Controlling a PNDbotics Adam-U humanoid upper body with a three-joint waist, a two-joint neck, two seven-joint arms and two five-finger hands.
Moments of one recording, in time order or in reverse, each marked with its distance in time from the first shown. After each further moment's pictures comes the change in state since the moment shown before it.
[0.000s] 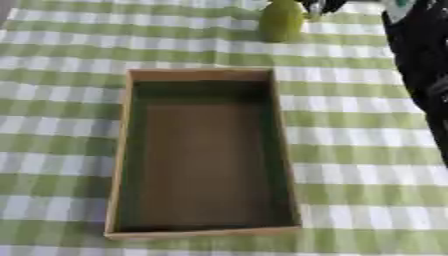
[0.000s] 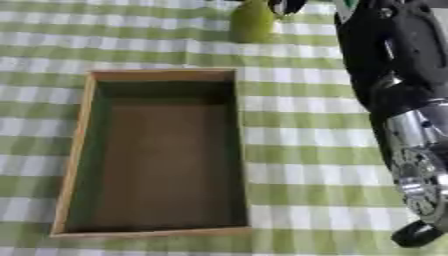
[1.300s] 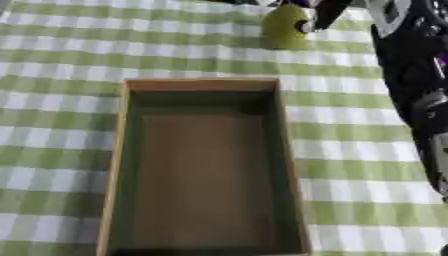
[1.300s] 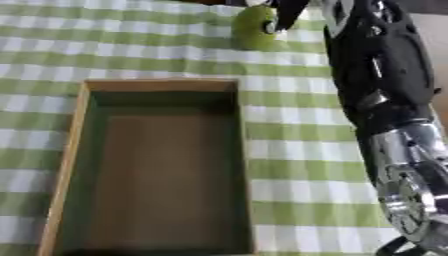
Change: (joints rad) left arm -0.023 0.001 -0.007 0.000 0.000 -0.003 -0.010; right arm 0.016 0.000 -0.042 -0.022 0.045 0.063 0.136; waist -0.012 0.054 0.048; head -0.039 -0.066
